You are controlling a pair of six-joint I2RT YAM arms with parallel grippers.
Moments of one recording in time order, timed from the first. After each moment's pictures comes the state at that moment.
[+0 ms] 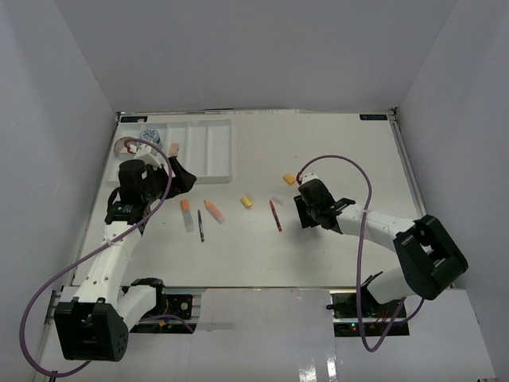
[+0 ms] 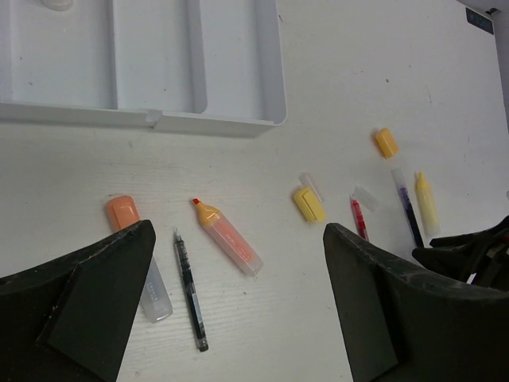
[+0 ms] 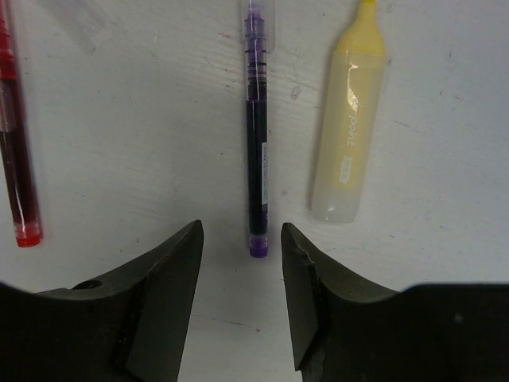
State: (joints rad) left arm -0.04 0.99 0.76 -0.24 0.27 -0.40; right arm 0.66 1.42 0.70 -0.24 0.26 0.19
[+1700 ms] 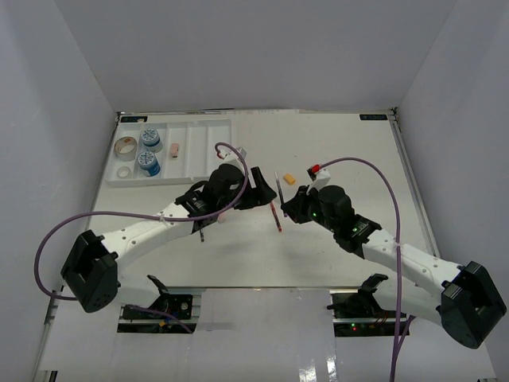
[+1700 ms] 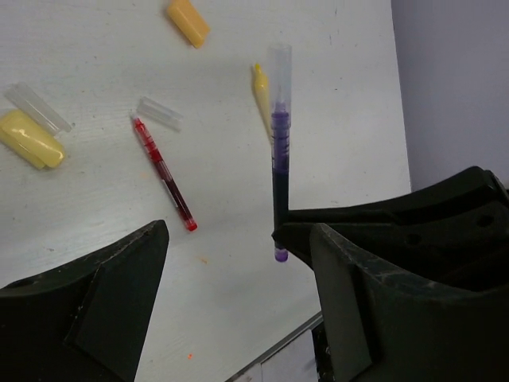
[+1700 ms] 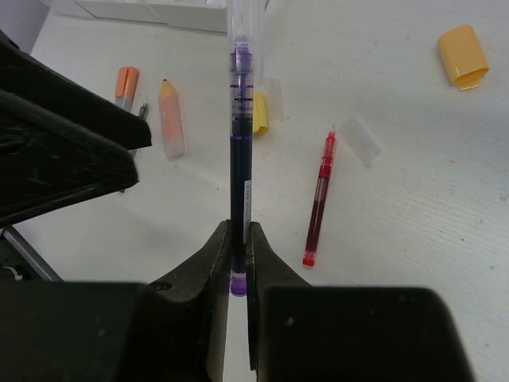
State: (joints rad) left arm -0.80 1.32 0.93 -0.11 -0.05 -0.82; right arm 0.73 1.05 0.55 0.10 -0.02 0.50
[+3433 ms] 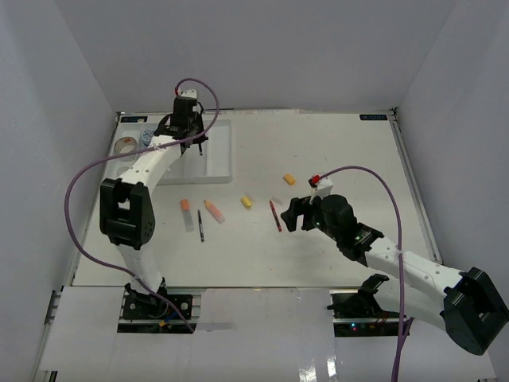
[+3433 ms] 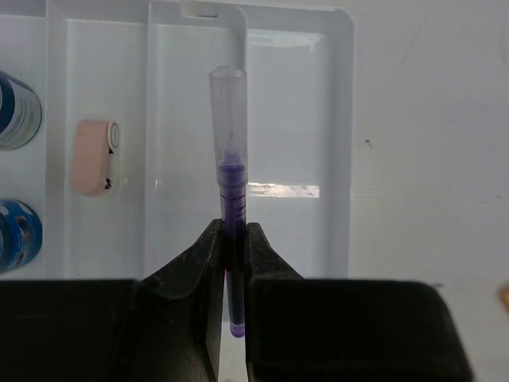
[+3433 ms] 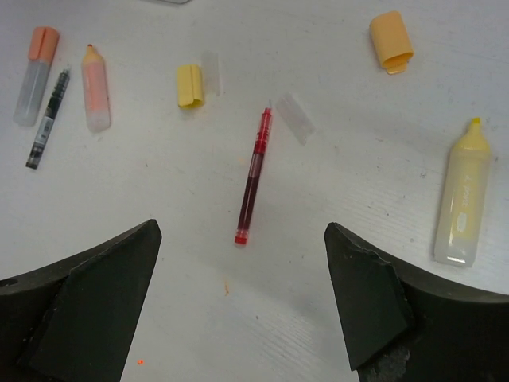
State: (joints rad) left arm -0.27 1.82 1.55 -0.35 -0.17 -0.27; right arm 0.74 0.99 0.46 0.12 0.08 0.35
